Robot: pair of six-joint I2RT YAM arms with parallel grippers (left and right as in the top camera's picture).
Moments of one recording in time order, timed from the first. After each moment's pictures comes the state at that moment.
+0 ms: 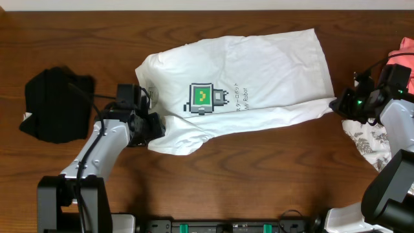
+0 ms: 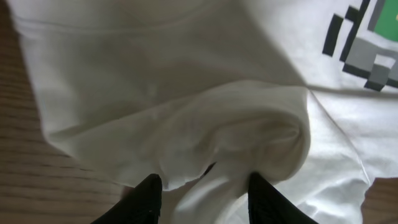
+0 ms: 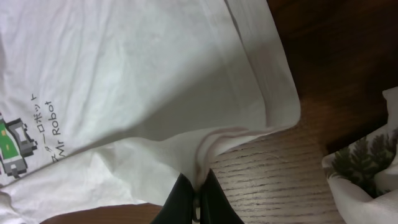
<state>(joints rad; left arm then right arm) -0.05 1.53 0.83 -0.63 0.23 -0.34 -0.38 1.68 1.12 -0.70 -0.42 0.10</state>
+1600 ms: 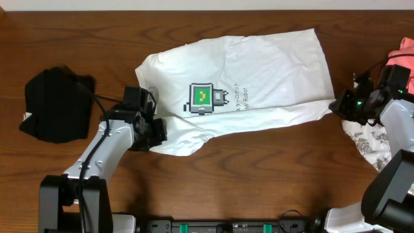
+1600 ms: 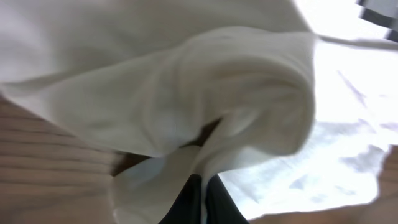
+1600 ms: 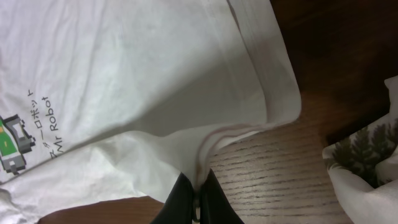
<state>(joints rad) -0.10 1.53 0.83 -0.71 0.24 -0.33 -0.38 1.68 1.12 -0.72 -0.41 0.10</state>
